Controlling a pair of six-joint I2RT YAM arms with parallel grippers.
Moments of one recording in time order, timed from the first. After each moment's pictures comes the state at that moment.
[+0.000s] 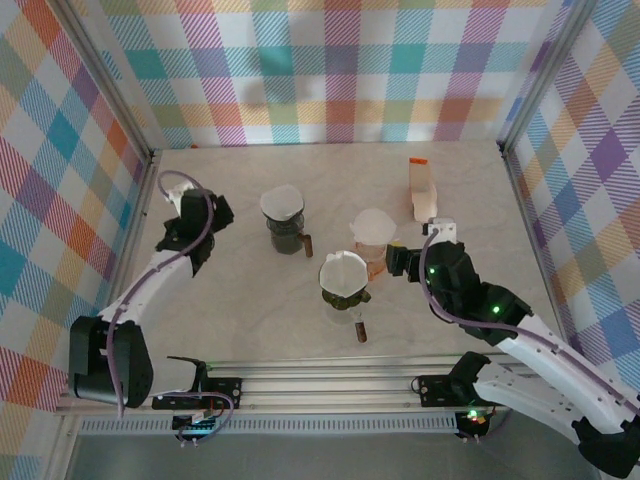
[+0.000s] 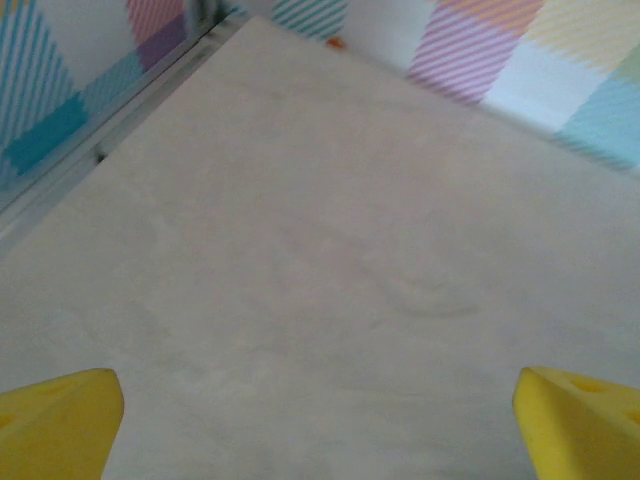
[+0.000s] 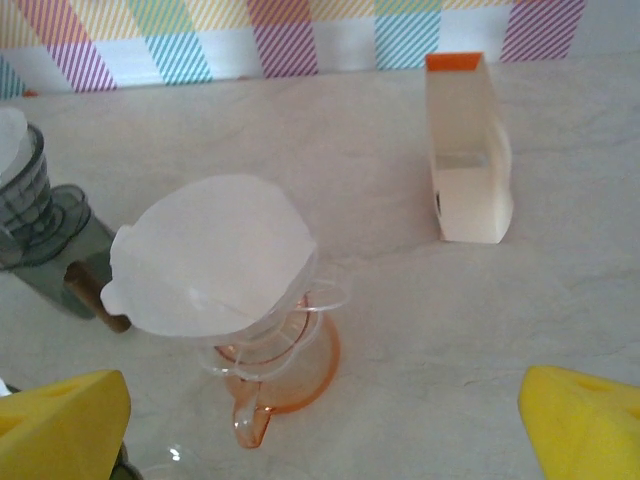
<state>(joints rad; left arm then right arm) -0.15 1.31 0.83 -0.16 -0.46 -0.44 0.80 0.74 0.80 -0.58 0.54 0.42</state>
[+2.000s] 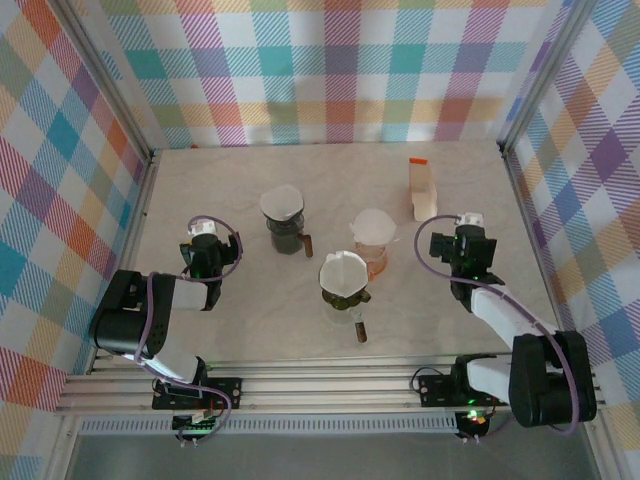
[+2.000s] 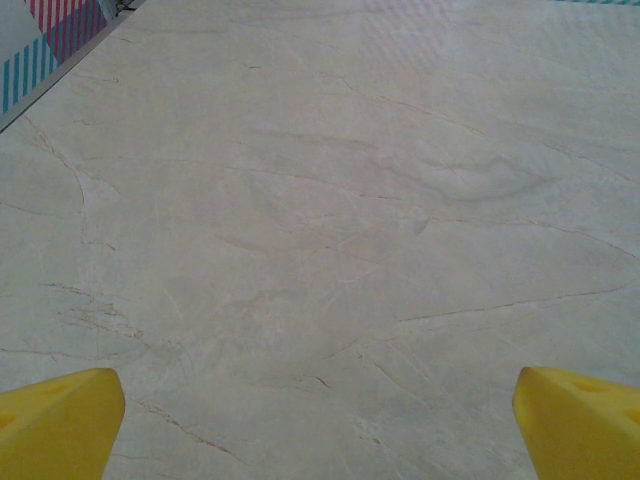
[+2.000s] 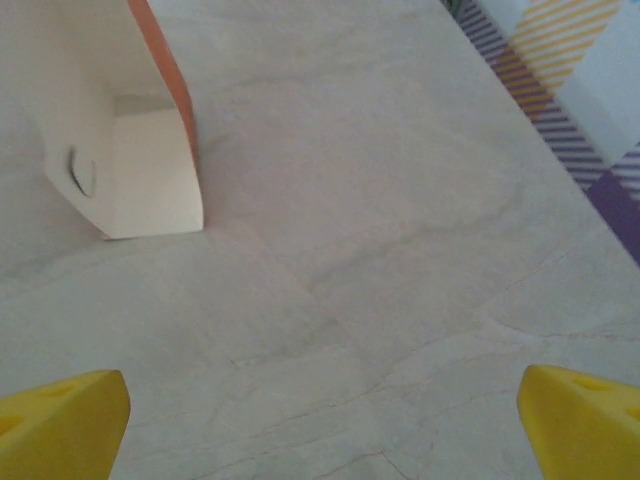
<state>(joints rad) -0.11 1.57 0.41 0.71 -0.32 -0.15 0.08 1.19 0.46 0.18 0.30 0.06</state>
